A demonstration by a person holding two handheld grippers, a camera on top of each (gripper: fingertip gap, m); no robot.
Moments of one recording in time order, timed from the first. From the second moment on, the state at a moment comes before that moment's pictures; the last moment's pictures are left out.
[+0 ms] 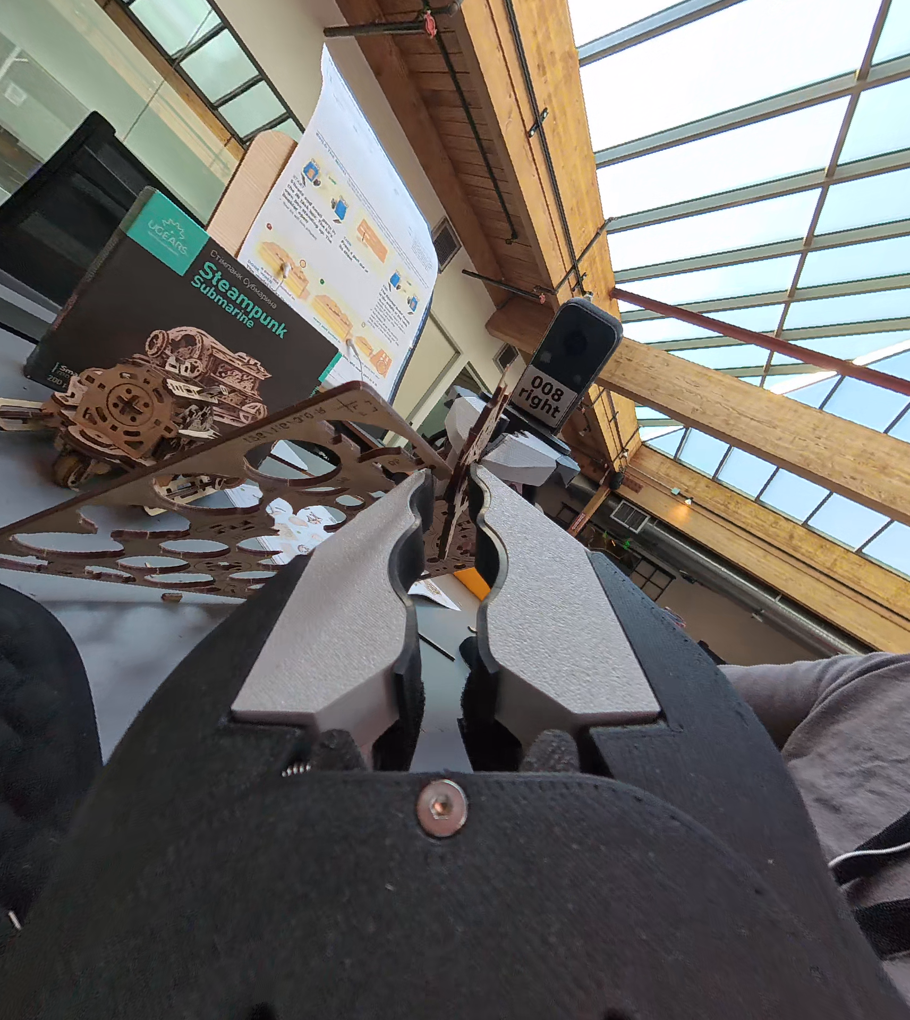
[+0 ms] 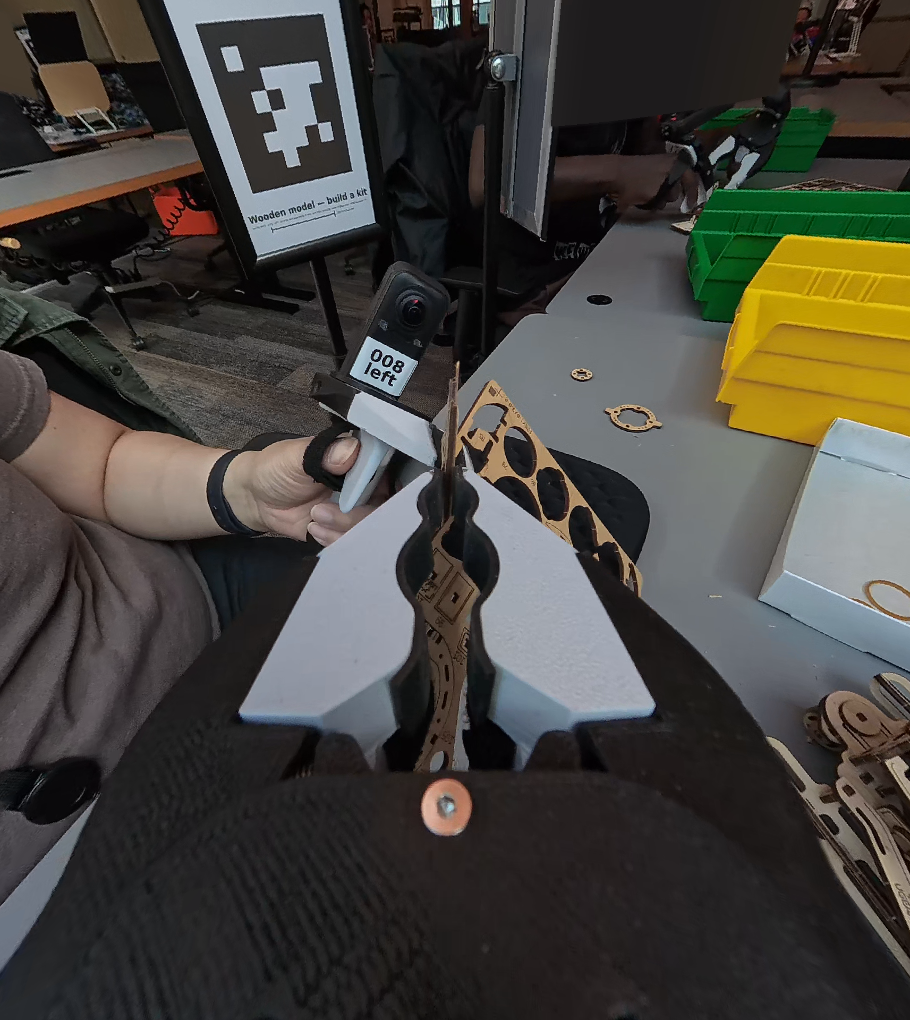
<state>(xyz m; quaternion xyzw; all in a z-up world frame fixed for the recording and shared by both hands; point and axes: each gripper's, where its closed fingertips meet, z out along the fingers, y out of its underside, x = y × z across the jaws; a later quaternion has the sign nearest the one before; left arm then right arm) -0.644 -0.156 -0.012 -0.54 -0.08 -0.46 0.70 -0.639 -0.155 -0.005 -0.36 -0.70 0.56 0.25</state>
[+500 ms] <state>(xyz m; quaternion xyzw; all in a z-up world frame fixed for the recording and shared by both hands) -0.636 -0.158 -0.012 -0.55 -0.05 -0.45 0.70 -0.644 -0.158 0.003 -0.39 -0.66 0.60 0.22</state>
